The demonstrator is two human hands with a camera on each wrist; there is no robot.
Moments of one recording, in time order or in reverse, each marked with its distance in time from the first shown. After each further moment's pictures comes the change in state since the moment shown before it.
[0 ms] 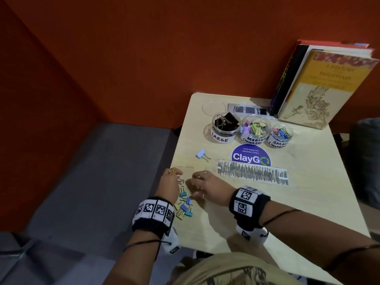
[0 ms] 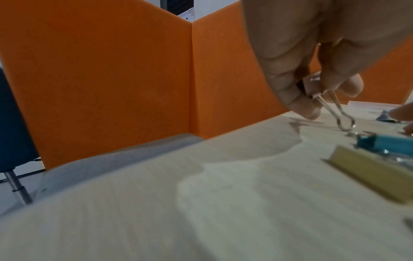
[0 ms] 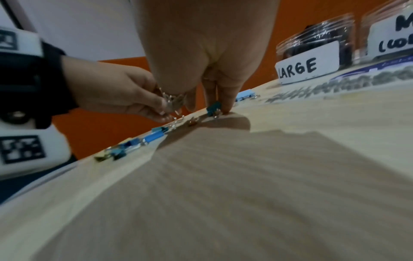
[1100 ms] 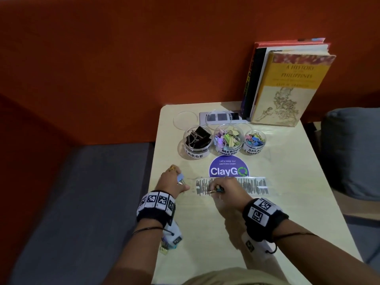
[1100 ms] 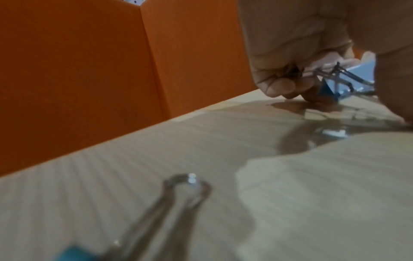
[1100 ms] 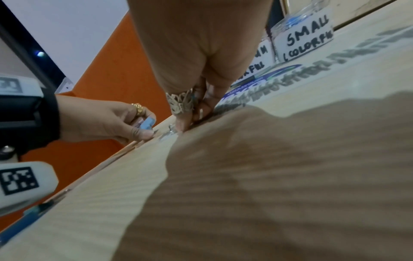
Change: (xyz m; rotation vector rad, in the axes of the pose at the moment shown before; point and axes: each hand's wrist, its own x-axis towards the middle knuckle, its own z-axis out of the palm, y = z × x) left_hand 0.078 0.077 0.024 0.190 -0.274 0.034; right_hand -0.046 0.086 -0.034 0.485 0.318 0.401
